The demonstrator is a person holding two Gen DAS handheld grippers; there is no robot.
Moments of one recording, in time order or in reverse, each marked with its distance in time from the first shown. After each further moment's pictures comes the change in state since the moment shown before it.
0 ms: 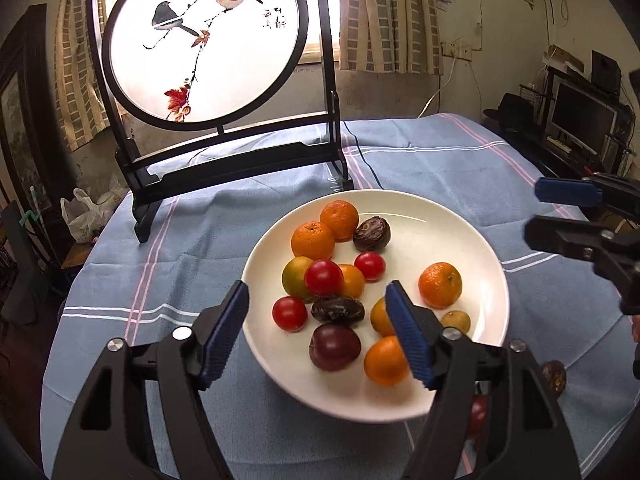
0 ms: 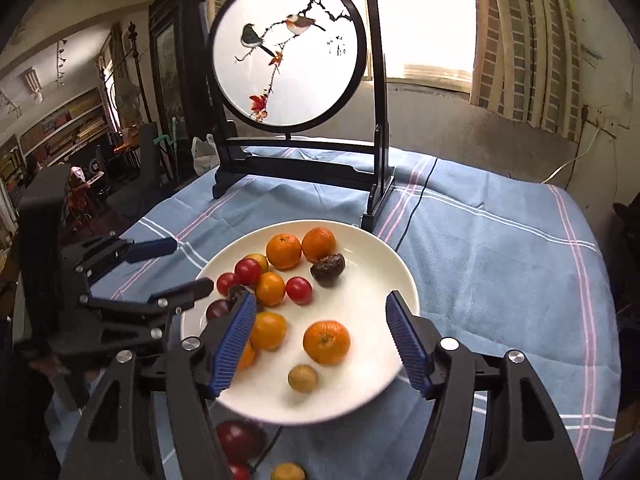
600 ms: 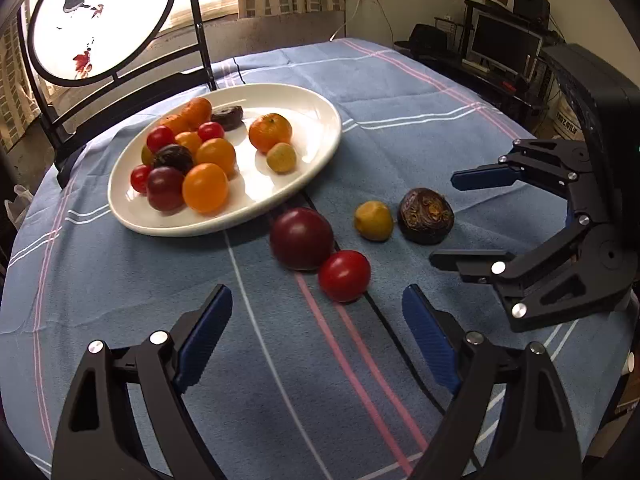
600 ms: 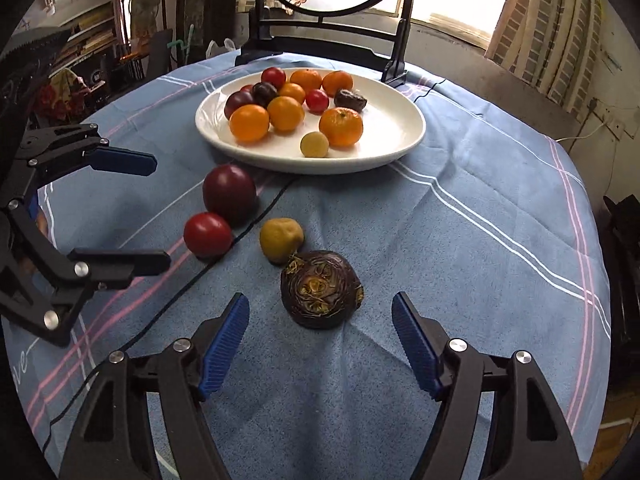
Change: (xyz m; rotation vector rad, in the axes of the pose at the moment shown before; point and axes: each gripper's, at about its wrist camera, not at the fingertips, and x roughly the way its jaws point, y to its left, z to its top) left arm -0.029 -0.104 -0.108 0.164 0.186 -0.226; right arm -0.012 0.019 -0.144 -0.178 0.256 -0.067
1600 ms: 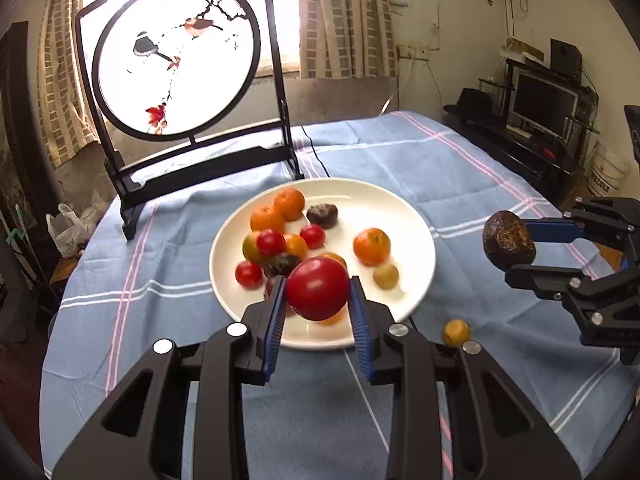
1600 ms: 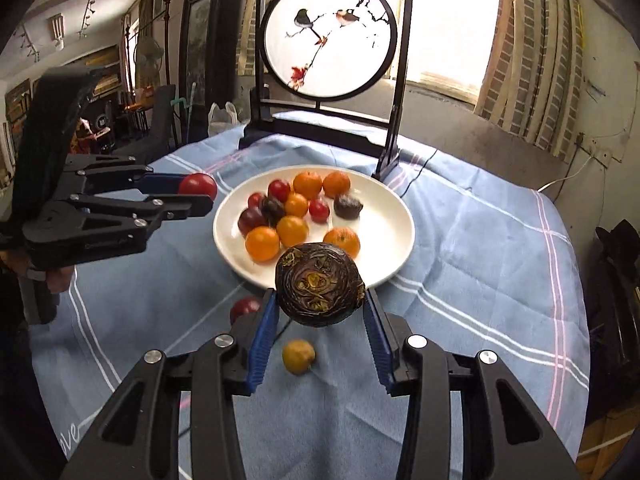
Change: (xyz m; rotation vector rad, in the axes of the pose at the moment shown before) left arm -0.055 0.077 0.063 -0.087 -0.223 0.154; right arm -0.063 -0.006 0.066 0.056 -0.242 0.018
